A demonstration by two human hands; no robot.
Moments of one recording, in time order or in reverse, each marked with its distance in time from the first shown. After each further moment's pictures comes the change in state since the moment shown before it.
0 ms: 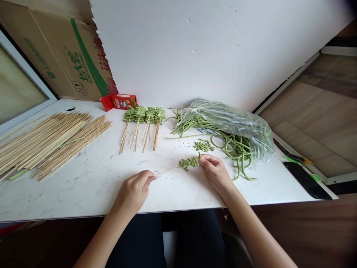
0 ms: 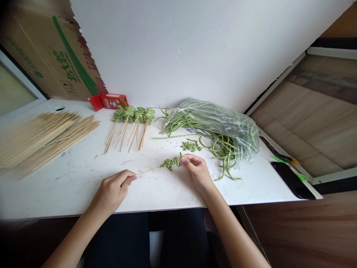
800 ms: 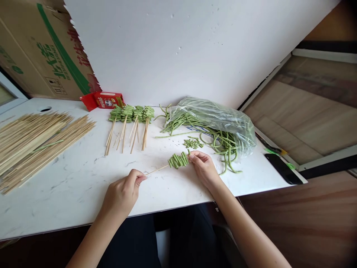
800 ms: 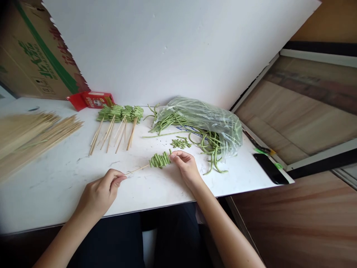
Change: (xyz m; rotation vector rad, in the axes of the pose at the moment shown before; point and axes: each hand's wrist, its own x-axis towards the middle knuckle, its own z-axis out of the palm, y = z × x) left_hand -0.001 0.000 0.004 0.223 0.054 0.050; right_hand -0.006 -0.003 0.004 -0.052 0.008 -0.037
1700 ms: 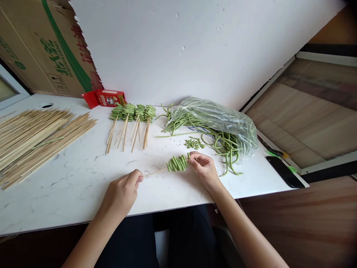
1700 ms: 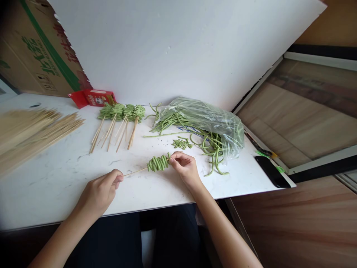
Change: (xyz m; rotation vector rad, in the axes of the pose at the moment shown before) left_hand -0.002 -0.006 0.001 -0.079 -0.105 -0.016; right_hand -0.004 0.001 0.000 -0.146 -0.050 -0.127
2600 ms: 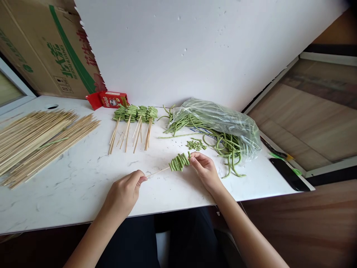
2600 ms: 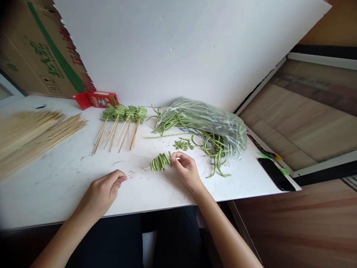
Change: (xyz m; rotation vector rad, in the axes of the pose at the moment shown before) left_hand 0.003 0.005 -0.003 -0.082 0.014 -0.026; right_hand 0.001 -0.015 0.007 0.010 -0.051 0.034
